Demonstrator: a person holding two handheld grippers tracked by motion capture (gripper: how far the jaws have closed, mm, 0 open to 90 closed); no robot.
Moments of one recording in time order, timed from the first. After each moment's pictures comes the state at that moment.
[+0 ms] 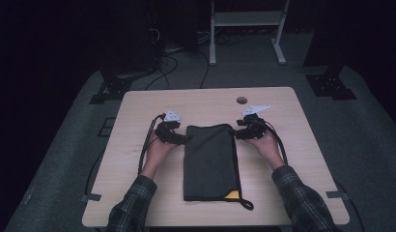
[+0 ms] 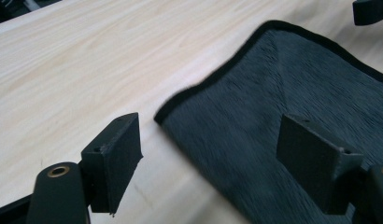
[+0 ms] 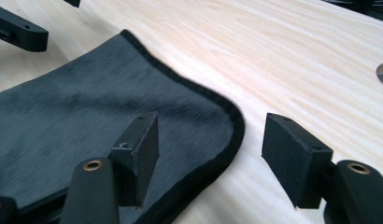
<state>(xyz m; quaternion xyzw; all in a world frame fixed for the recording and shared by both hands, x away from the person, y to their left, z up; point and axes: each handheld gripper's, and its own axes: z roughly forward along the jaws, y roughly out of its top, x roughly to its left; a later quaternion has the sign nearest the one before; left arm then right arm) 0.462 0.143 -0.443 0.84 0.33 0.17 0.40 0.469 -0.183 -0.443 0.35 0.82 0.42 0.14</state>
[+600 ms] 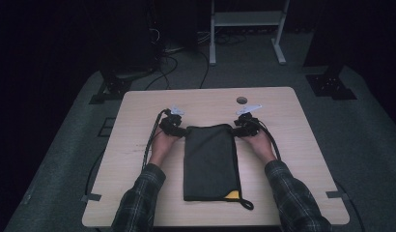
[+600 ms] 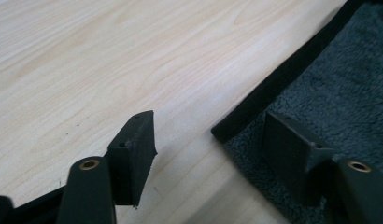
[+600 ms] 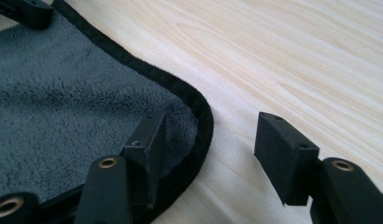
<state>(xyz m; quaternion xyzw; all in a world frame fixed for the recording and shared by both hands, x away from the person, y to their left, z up) 0.505 0.140 -0.468 0.85 0.36 0.17 0.34 0.500 -0.175 -0.478 0.37 0.83 0.39 0.15</state>
